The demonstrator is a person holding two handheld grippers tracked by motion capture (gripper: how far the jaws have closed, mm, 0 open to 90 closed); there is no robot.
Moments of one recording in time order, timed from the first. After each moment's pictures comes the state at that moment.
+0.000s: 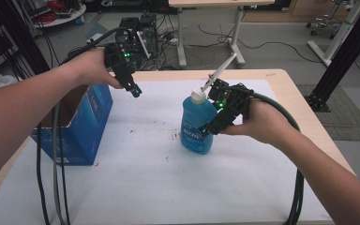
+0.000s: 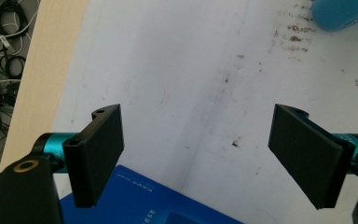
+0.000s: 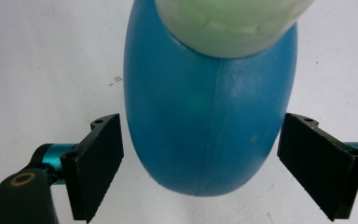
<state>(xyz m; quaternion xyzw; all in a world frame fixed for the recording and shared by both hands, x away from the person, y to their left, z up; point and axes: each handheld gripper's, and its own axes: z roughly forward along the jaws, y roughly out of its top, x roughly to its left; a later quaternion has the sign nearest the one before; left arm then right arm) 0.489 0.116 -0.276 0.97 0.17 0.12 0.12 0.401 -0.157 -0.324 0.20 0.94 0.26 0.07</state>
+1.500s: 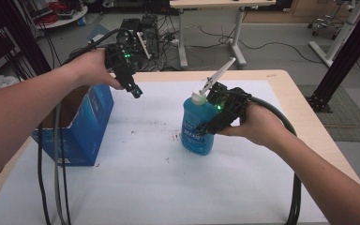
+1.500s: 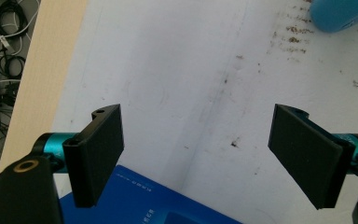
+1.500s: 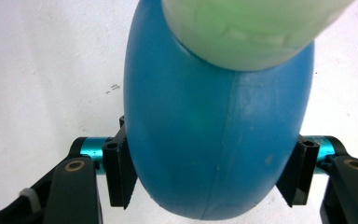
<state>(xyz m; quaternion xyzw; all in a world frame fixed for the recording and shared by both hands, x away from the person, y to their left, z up) 0.488 0.117 -0.275 0.97 0.17 0.12 0.13 0.400 -0.154 -0.331 0.19 0.94 0.28 0.08</state>
